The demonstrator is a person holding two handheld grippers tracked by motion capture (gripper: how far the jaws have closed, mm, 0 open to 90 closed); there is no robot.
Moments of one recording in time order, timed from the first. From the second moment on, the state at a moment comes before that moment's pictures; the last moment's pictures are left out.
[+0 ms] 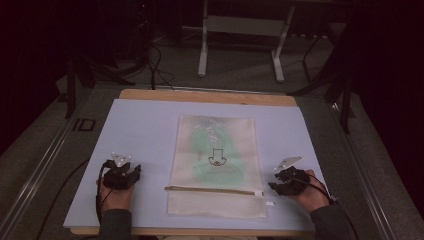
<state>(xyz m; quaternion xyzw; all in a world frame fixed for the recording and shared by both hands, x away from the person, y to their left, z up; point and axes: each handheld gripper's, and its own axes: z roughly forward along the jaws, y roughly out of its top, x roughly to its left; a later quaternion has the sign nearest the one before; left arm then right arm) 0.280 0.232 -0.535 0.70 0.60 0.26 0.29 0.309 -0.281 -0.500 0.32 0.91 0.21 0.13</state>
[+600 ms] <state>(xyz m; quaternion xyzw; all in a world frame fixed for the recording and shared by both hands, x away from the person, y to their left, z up) 0.277 0.224 -0.527 0.71 0.58 0.26 0.30 0.307 -0.274 -0.492 0.31 0.92 0.20 0.10</state>
